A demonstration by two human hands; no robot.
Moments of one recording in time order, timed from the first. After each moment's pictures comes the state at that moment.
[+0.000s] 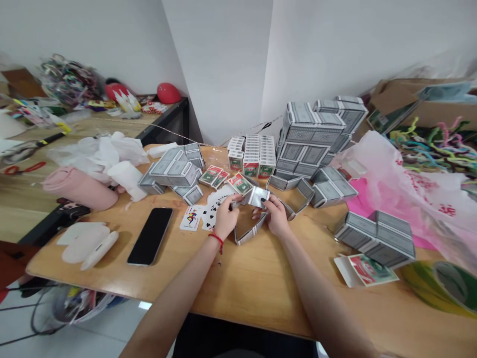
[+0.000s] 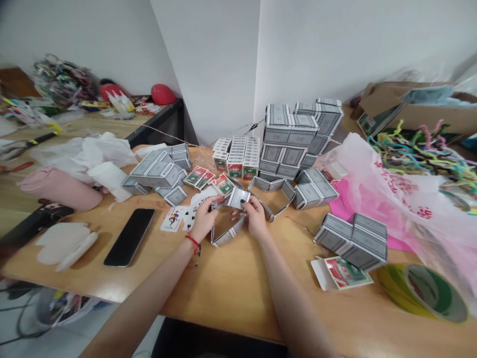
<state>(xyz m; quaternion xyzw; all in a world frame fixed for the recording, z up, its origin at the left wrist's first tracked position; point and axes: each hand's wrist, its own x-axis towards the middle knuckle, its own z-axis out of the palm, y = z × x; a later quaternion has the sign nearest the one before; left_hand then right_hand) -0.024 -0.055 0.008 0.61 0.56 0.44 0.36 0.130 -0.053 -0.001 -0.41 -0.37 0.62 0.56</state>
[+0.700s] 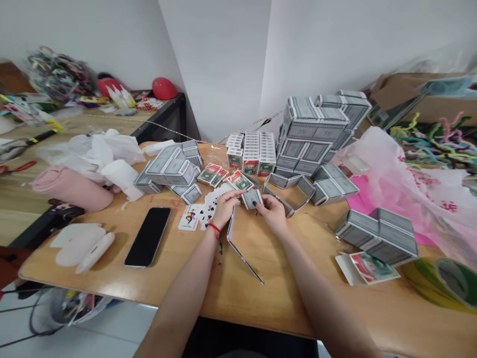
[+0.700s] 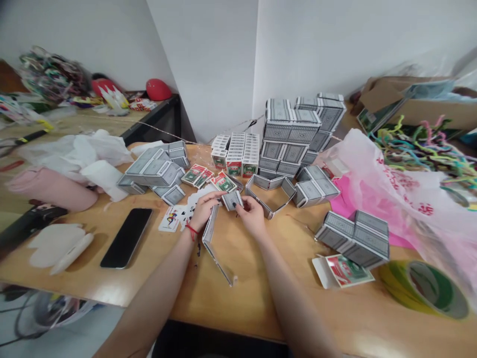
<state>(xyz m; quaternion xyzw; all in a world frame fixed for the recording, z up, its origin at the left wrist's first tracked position) -0.030 -0.027 0.007 0.53 0.45 0.47 0.54 0.131 -0.047 -0.019 -0.49 -0.48 0.49 0.54</state>
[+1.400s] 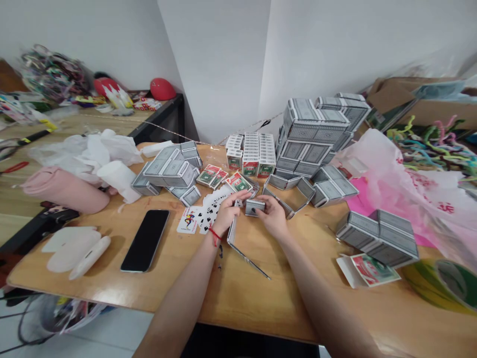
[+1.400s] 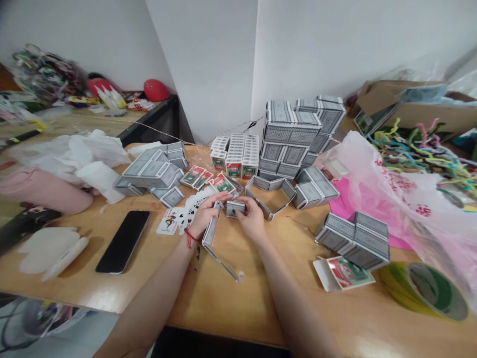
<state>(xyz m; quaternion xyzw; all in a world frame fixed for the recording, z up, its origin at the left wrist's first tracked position) -0.027 -0.035 0.005 0.52 0.36 0.47 0.61 0.130 -0.049 -0.025 -0.45 -0.53 0.47 0.55</state>
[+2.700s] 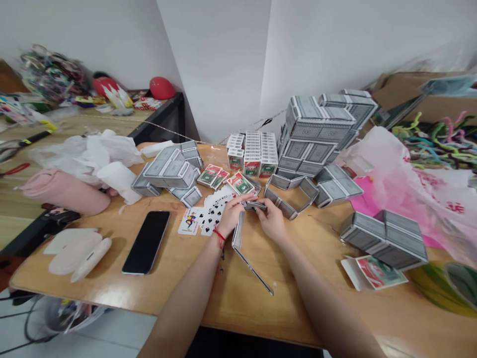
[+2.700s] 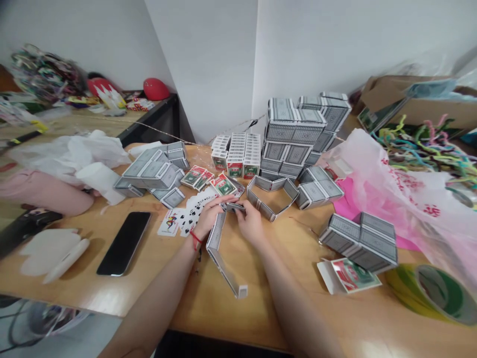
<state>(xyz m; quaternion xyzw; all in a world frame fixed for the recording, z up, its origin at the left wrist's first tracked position) -0.019 -0.034 0.006 0.51 0.37 0.46 0.62 0.124 -0.057 -0.013 -0.53 -0.62 0.34 0.47</state>
